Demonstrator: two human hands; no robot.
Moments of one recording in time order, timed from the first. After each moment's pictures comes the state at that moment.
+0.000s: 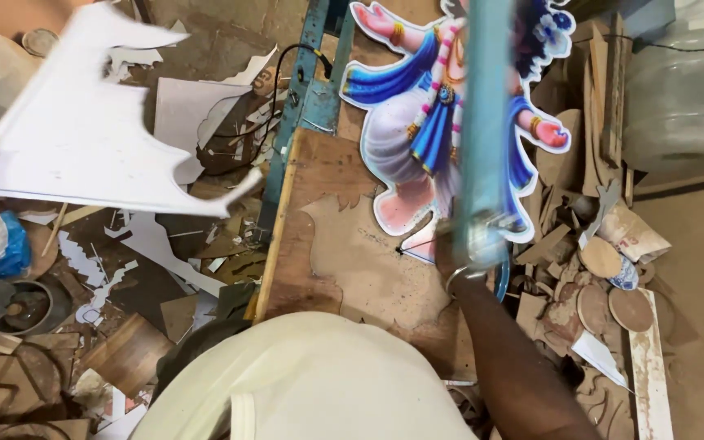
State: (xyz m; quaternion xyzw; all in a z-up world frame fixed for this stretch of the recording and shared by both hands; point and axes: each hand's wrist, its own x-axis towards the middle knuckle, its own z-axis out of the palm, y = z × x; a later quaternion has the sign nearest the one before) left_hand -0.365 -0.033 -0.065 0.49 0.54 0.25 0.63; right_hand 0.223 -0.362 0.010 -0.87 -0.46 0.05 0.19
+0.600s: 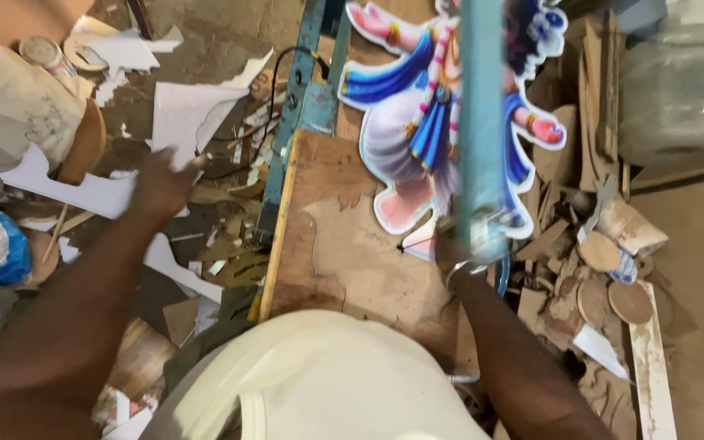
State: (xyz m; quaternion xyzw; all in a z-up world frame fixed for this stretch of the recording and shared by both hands) left_hand -0.191 -0.058 -0.113 0.70 0.56 0.24 0.38; right_hand 0.271 -0.359 -0.041 -0.83 -0.51 -0.01 0.24
